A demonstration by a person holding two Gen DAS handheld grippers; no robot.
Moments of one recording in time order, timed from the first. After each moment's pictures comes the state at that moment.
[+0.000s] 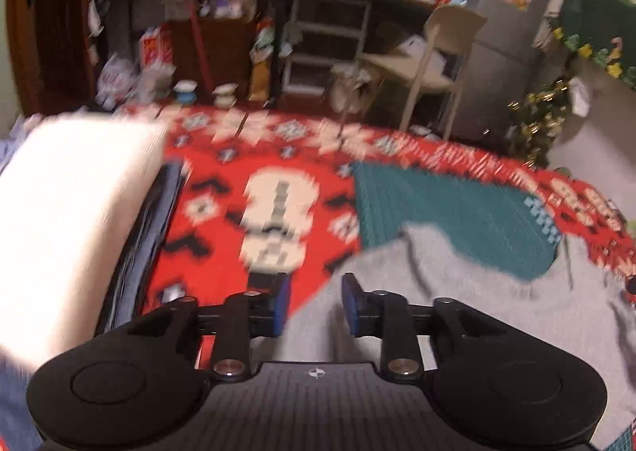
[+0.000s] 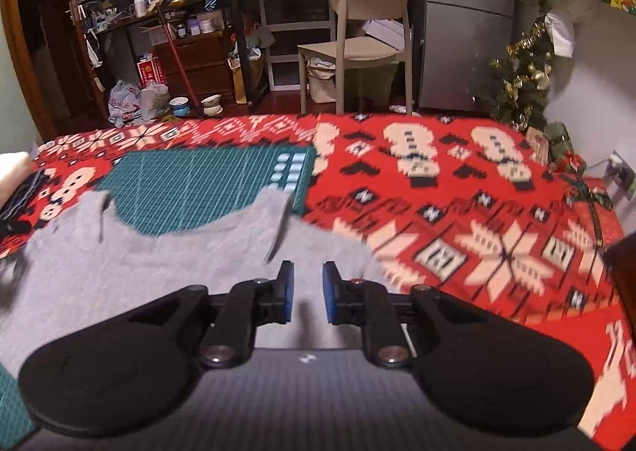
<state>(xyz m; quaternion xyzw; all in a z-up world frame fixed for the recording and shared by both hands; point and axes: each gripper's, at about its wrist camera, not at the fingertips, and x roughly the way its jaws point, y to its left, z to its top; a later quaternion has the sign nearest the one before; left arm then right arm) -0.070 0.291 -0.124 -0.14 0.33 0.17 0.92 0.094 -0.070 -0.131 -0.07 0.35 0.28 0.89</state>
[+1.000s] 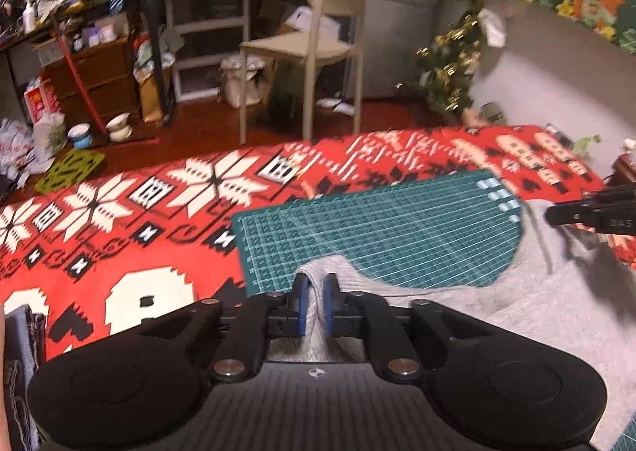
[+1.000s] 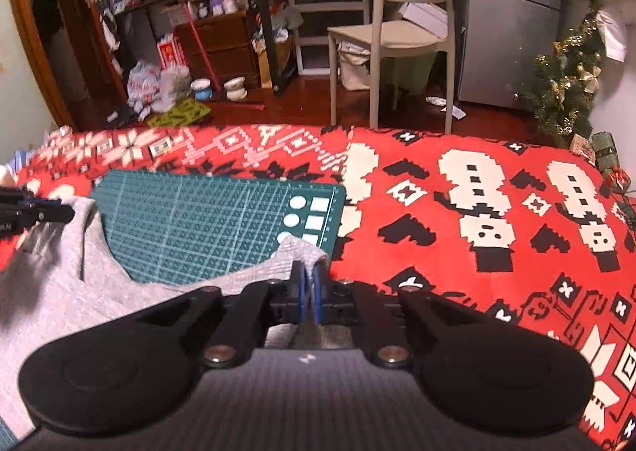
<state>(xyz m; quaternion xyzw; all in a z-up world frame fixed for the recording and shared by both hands) 0.053 0.287 -0.141 -0.05 0.38 0.04 0.92 0.193 -0.003 -0.157 -0.08 0.38 0.32 0.86</state>
